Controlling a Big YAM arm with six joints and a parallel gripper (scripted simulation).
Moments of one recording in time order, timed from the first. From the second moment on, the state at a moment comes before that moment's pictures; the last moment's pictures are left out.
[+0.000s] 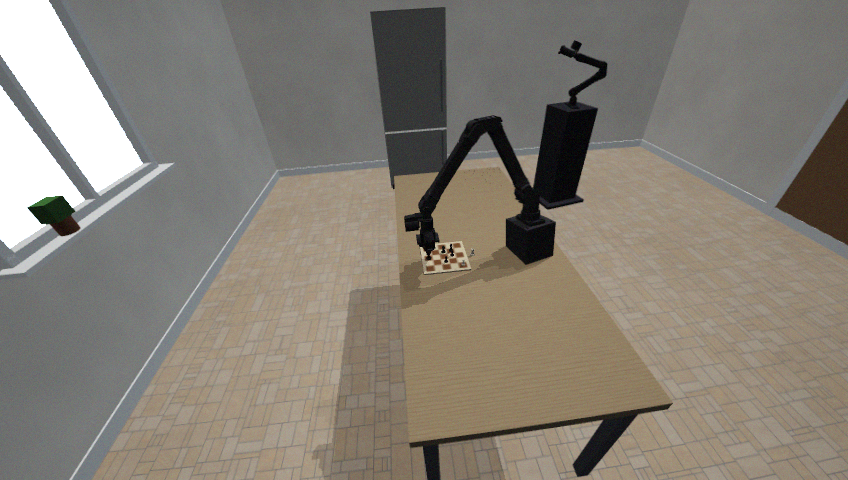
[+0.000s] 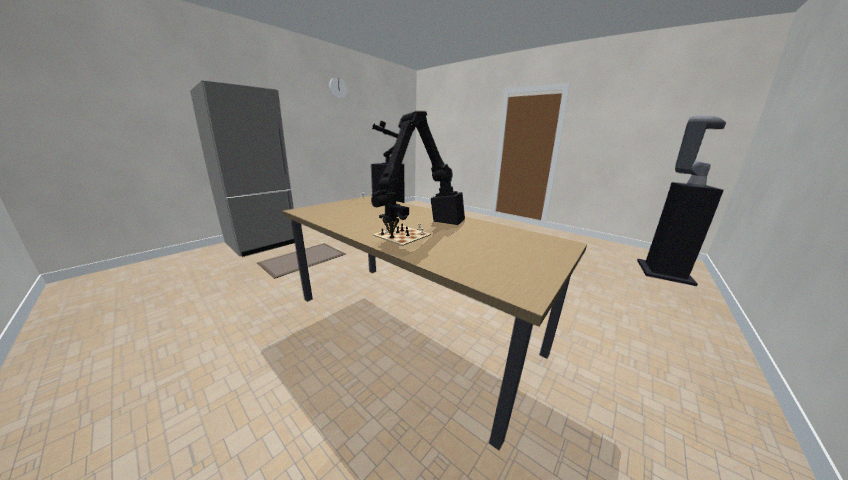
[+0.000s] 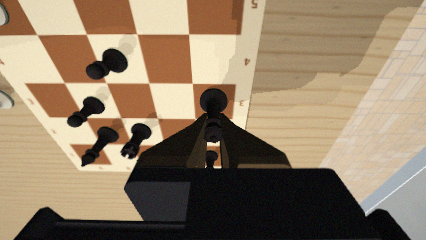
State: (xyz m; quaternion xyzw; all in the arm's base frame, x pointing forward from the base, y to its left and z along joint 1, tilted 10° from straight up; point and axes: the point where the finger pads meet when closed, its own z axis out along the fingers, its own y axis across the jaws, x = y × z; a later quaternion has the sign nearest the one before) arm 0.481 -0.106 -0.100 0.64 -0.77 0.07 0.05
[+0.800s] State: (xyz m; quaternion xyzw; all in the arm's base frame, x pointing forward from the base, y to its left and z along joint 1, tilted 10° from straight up) arm 0.481 -0.106 -0.100 0.64 -0.77 0.07 0.05
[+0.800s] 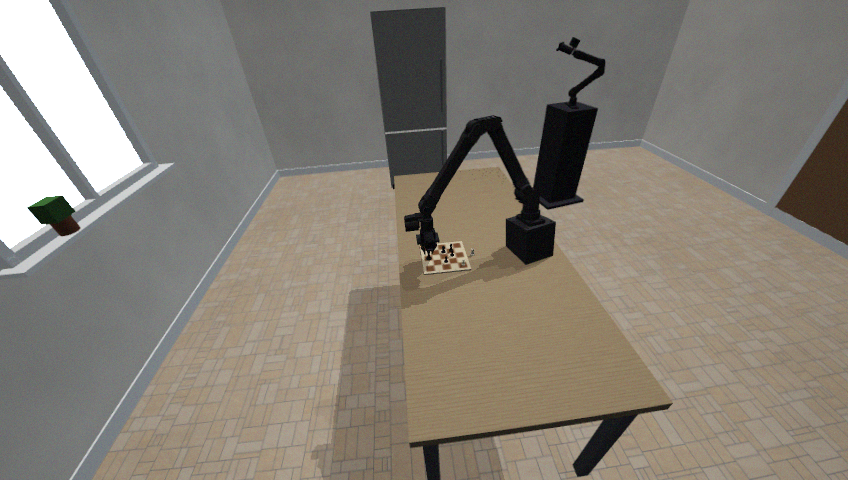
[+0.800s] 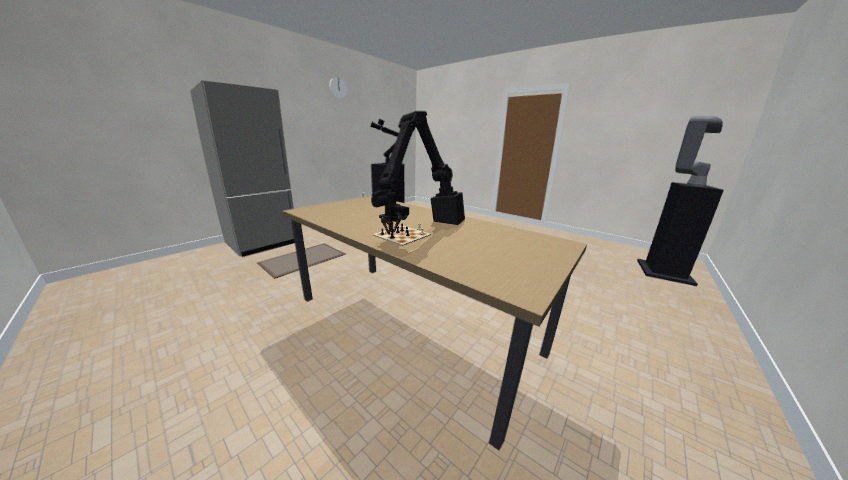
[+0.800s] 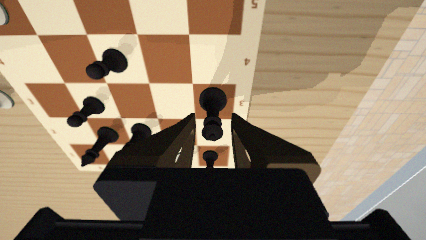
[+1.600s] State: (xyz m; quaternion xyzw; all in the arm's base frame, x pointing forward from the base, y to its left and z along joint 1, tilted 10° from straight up) arm 0.476 -0.105 -0.093 0.64 -0.77 0.07 0.06
